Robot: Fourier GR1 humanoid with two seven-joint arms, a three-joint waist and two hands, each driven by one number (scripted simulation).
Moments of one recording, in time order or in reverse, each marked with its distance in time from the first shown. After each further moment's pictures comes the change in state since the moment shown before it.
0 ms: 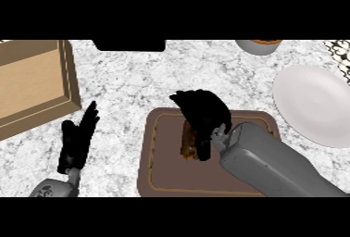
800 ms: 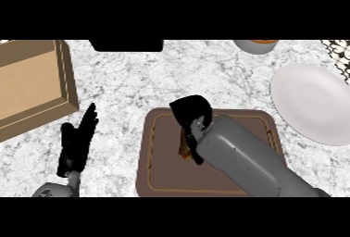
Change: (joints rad) left arm 0.029 -0.030 0.026 -0.029 -0.039 -0.007 0.020; right arm -0.044 0.170 -0.069 0.242 -0.006 0.269 0.110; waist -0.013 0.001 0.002
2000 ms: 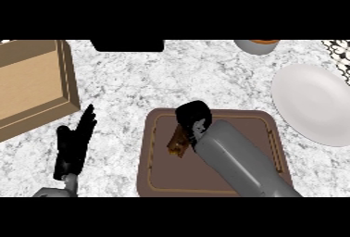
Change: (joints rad) left arm 0.037 -0.049 0.066 -0.049 -0.071 -0.070 0.023; right arm 0.072 0.081 -0.081 0.137 0.283 0.063 -0.185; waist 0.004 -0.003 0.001
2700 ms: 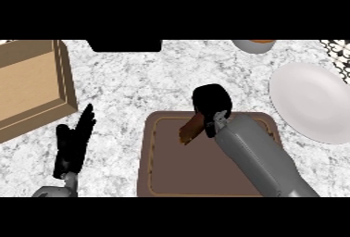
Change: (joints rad) left arm -0.008 -0.021 0.035 0.016 -0.019 -0.025 -0.006; right arm 0.033 -0.086 -0.093 -0.045 0.192 -0.260 -0.132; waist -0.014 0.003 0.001
